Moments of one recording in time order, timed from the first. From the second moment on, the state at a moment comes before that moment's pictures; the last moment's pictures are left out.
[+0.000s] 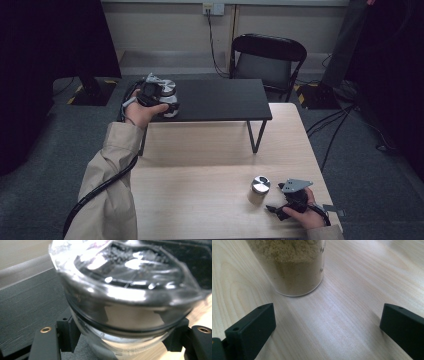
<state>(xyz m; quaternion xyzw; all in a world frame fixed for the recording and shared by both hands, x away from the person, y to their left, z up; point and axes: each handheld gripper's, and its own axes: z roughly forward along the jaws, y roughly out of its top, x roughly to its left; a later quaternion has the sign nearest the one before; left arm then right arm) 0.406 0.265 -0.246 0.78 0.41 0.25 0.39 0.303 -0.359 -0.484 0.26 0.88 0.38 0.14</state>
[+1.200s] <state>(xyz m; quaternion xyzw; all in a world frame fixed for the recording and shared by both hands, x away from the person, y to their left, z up) 0.412 0.266 -0.256 0.77 0.43 0.25 0.41 0.303 -0.359 -0.484 0.26 0.88 0.38 0.14</state>
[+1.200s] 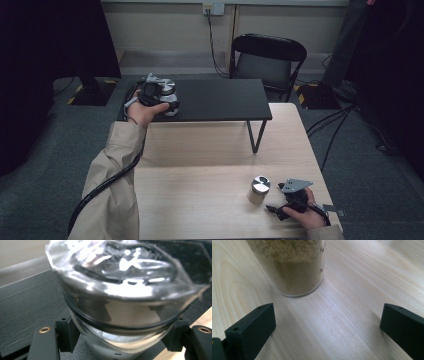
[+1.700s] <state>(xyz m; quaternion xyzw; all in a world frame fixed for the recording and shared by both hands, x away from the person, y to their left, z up) 0.403 0.270 -0.255 0.77 0.43 0.25 0.40 0.303 -0.359 -0.484 0.26 0.88 0.38 0.14</state>
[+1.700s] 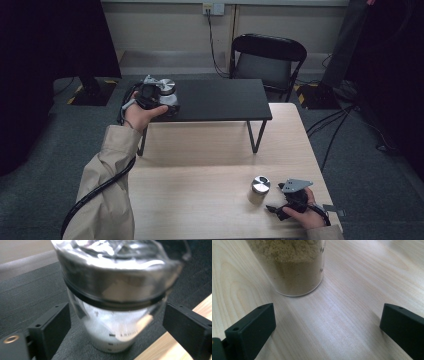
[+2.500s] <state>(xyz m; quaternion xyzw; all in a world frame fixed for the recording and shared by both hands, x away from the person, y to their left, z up) 0.368 0.270 -0.266 0.77 0.41 0.26 0.41 0.303 -0.359 -0.484 0.26 0.88 0.38 0.14</state>
